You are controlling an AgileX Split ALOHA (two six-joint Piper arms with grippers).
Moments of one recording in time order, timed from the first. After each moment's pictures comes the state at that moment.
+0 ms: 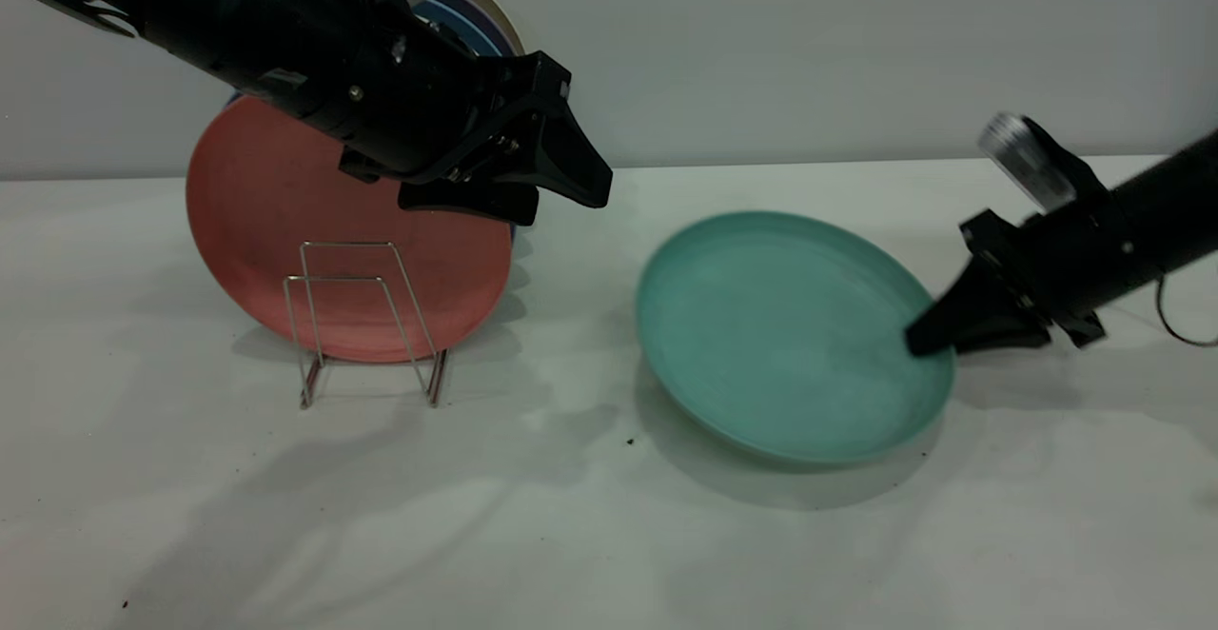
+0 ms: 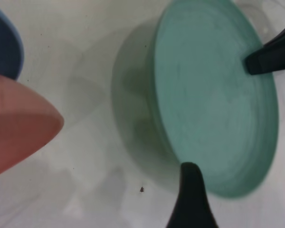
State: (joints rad) left arm -0.35 1.96 -1.12 -1.31 0.35 1.07; right arm -0.10 2.48 -1.46 1.17 0.88 -1.13
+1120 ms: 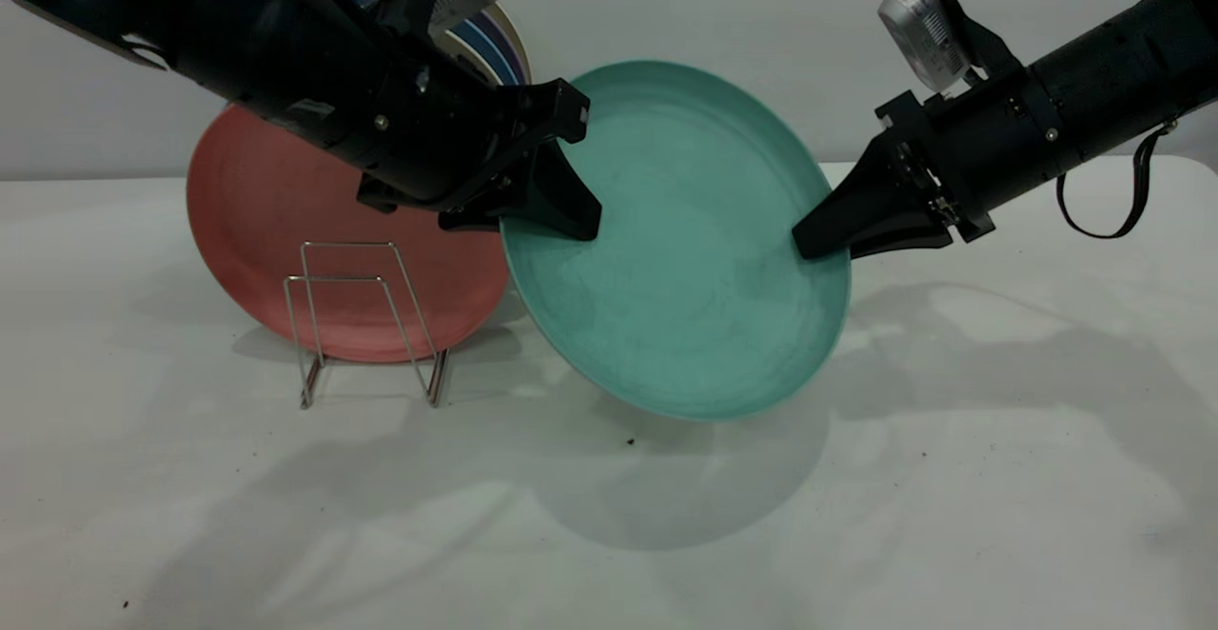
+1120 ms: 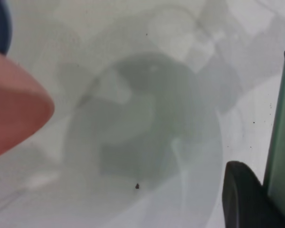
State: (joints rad) left arm -0.37 2.00 -1.12 -1.34 0.34 1.07; right arm 0.04 2.33 -1.46 1.22 1.03 -1.18
